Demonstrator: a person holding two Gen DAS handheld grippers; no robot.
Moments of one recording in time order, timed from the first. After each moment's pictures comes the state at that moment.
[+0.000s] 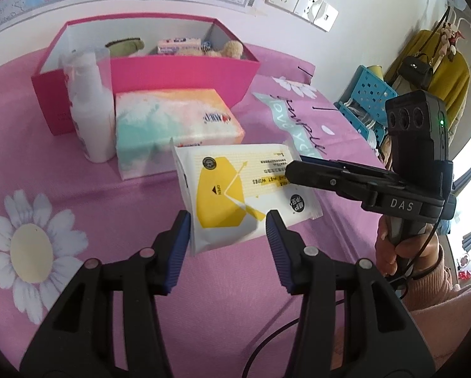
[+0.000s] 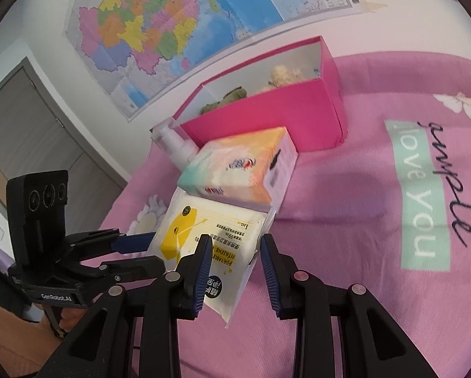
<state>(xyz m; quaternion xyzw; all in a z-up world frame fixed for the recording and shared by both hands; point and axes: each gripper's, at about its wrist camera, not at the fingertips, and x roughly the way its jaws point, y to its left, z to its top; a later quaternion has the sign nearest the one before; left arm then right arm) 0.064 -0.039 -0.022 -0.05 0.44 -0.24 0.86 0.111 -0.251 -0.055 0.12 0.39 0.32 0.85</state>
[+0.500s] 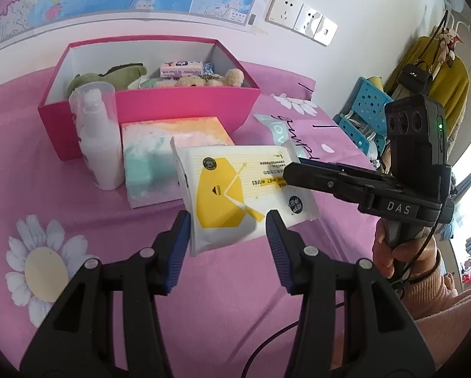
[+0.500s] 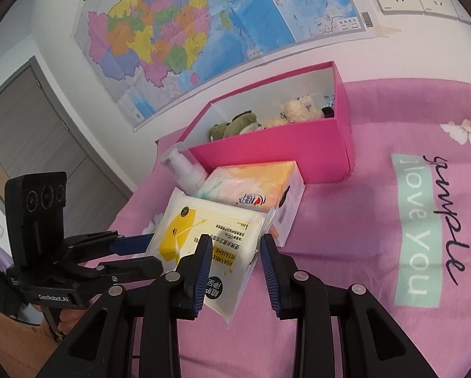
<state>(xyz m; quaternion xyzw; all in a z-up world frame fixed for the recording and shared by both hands) 0.073 -0.037 -0.001 -0.05 0.42 -0.23 0.88 0.124 -0.246 -0.031 0.11 0.37 0.33 0.86</state>
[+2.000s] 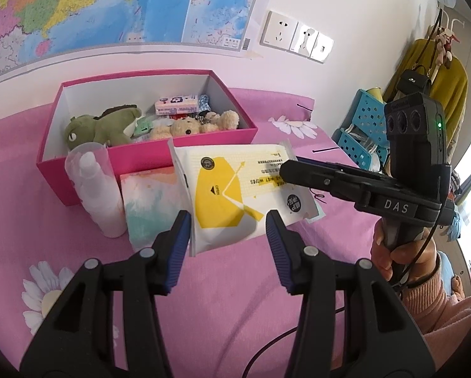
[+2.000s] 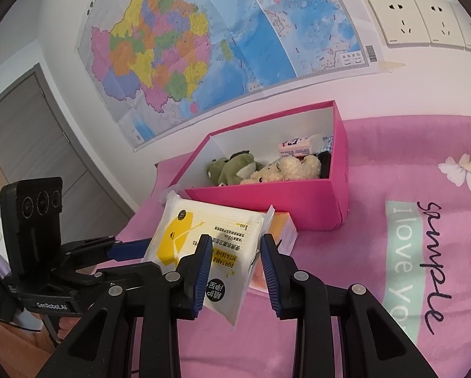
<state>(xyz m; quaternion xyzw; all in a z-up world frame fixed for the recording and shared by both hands) 0.097 -0.047 0.028 -0.03 0.38 -0.24 0.89 0.148 -0.256 -0.001 0.11 0.33 0.33 0.88</state>
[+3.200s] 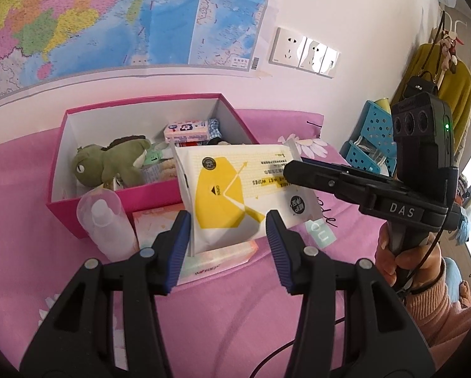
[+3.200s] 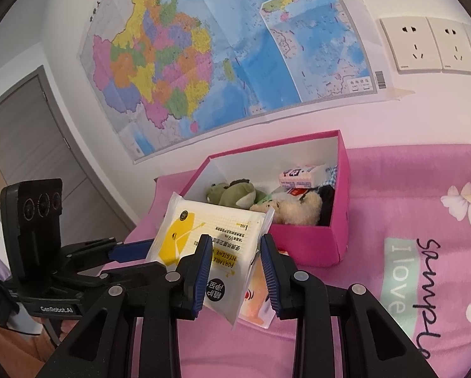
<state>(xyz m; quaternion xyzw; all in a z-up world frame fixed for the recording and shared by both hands) 0.120 -0.047 0.043 -0.02 0.36 -0.22 0.91 0.170 -0.250 0.021 0.11 0.30 0.33 0.89</state>
